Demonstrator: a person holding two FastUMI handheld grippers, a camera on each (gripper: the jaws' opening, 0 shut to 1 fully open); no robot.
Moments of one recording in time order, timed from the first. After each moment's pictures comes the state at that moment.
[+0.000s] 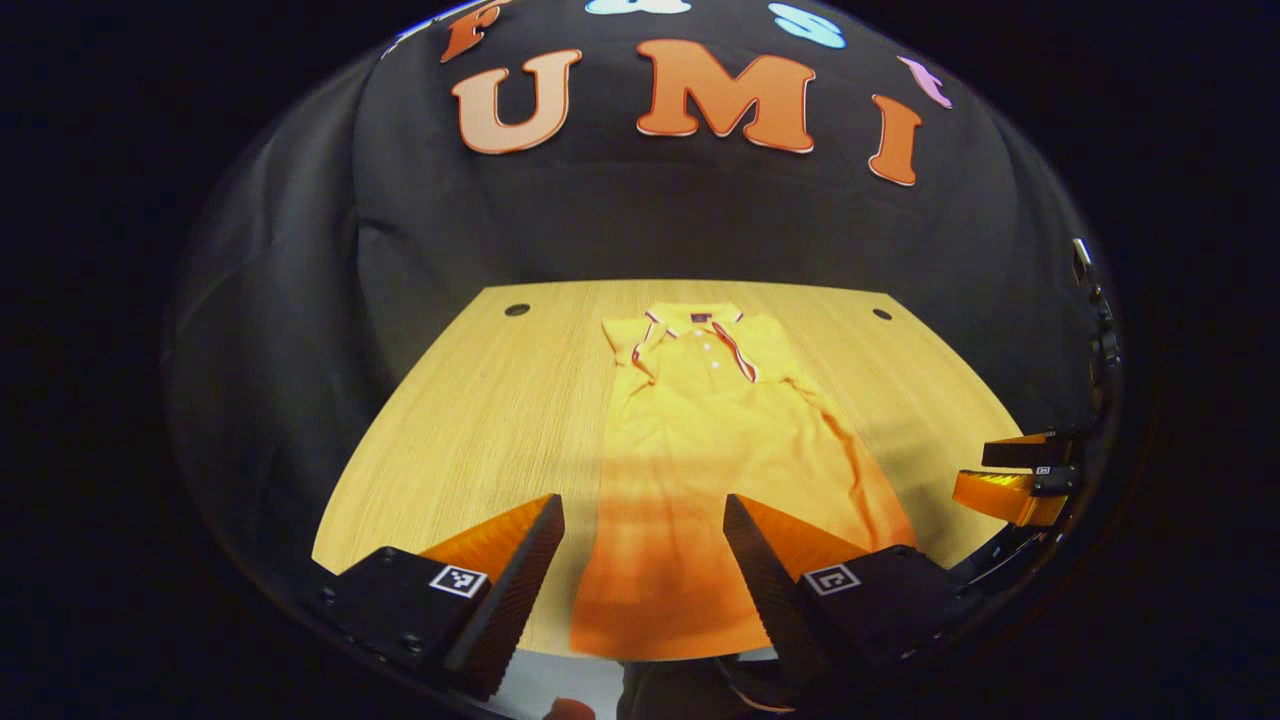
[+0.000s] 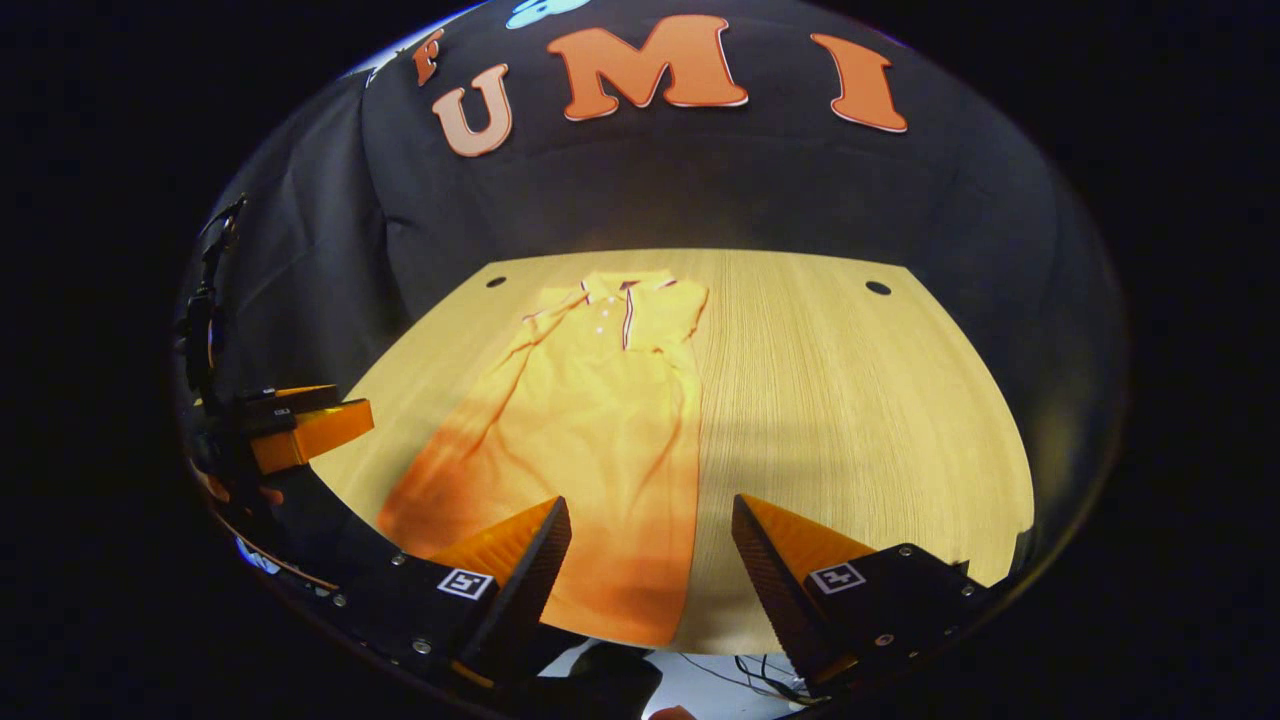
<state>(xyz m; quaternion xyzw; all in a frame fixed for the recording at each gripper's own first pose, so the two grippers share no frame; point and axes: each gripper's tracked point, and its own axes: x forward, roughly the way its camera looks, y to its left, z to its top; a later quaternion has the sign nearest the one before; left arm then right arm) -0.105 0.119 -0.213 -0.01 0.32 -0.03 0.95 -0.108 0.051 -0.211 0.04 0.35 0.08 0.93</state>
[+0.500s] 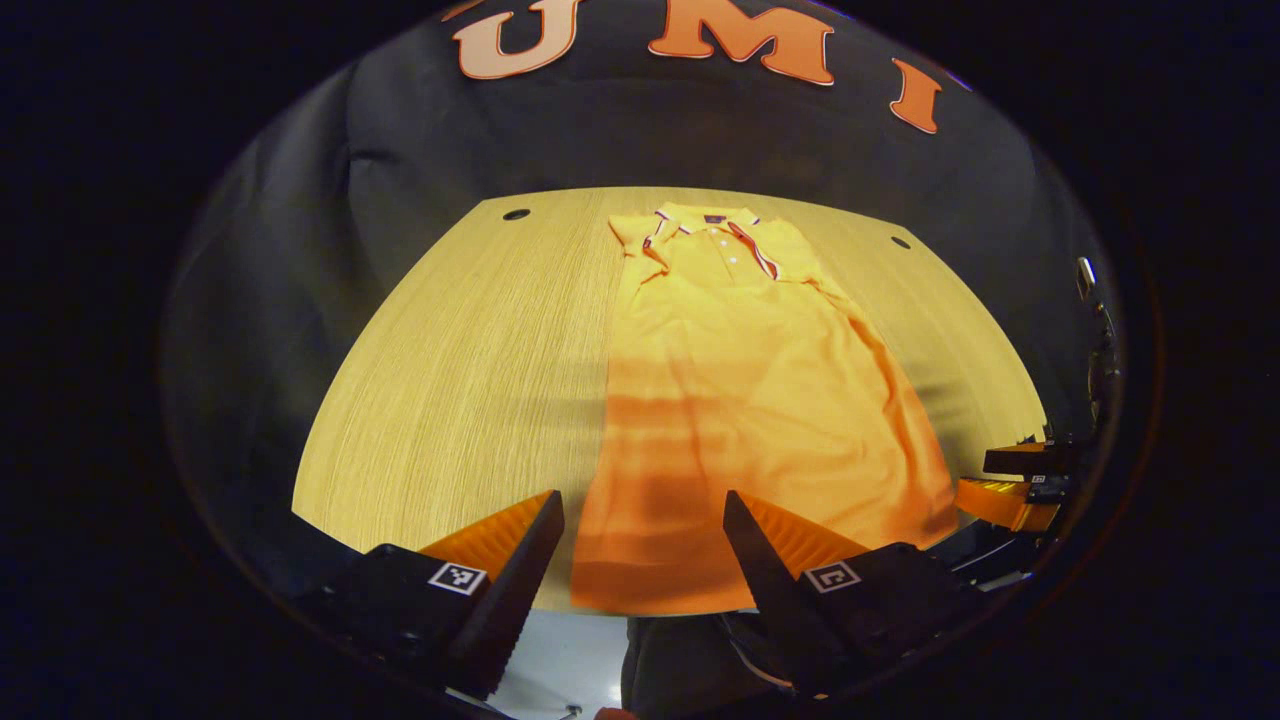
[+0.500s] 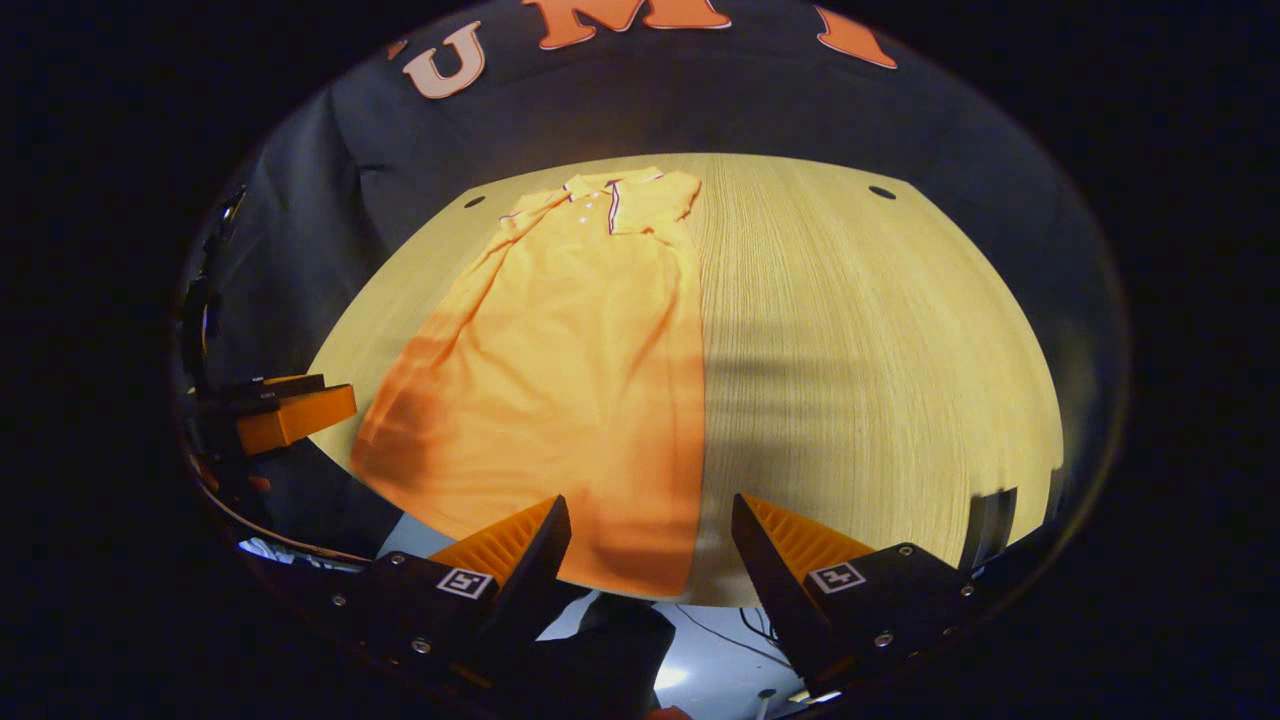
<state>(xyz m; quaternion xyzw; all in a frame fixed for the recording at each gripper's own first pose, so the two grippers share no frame) -0.139 0.128 -0.284 -0.02 0.42 -0.03 0.91 -0.148 0.060 -0.287 0.06 0.46 0.07 0.88</state>
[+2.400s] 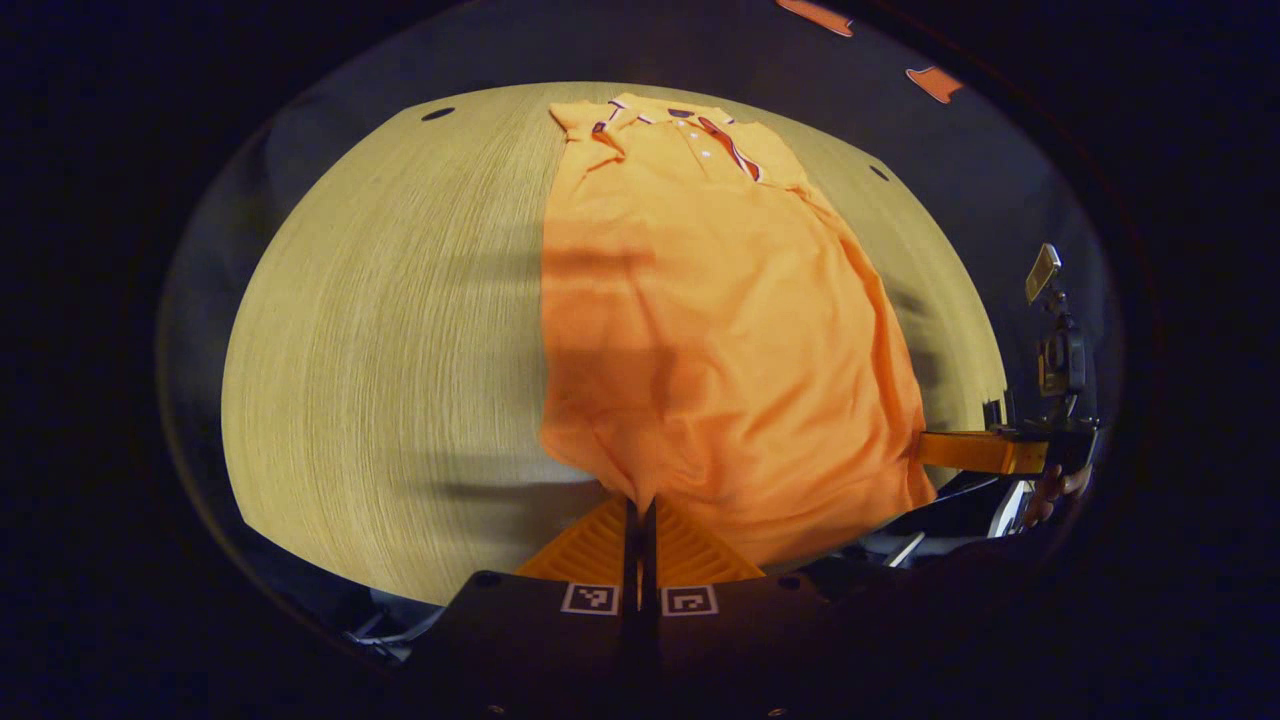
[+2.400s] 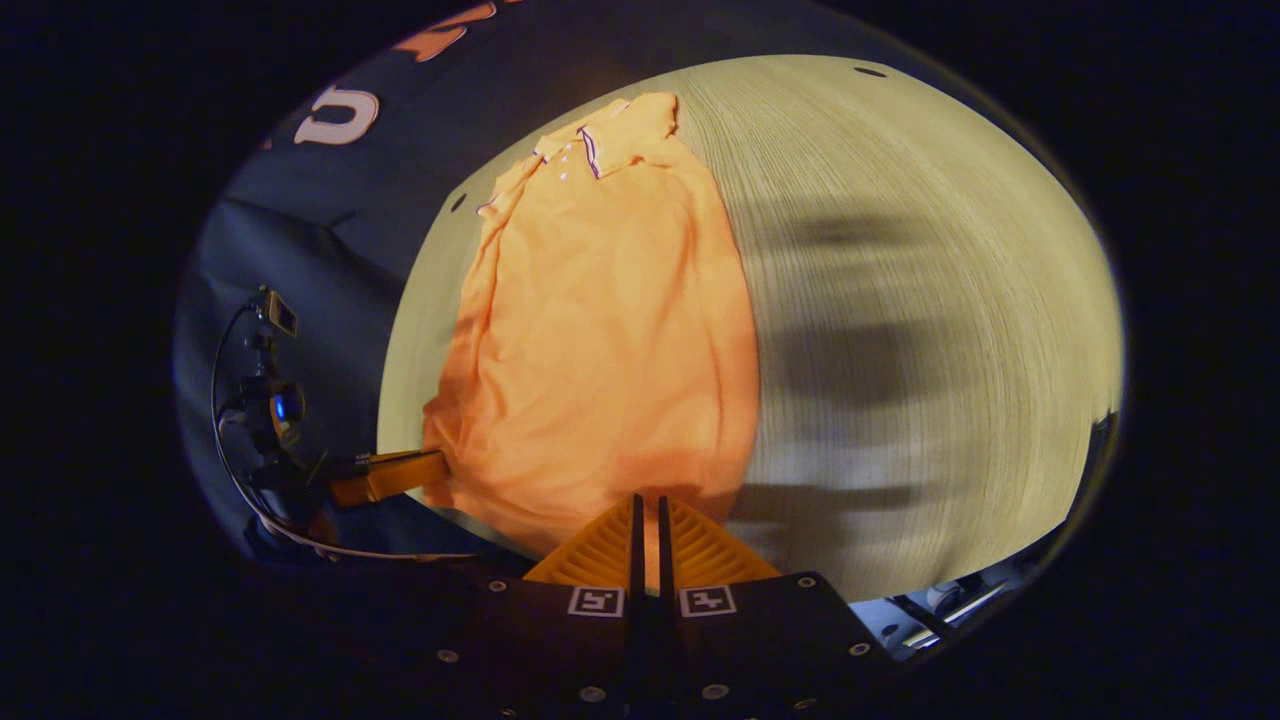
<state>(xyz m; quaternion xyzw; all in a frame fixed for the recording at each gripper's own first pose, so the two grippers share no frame) -0.122 0.103 -0.325 -0.06 0.56 -0.13 0.82 -0.129 0.095 -0.301 0.24 0.55 0.12 0.79</state>
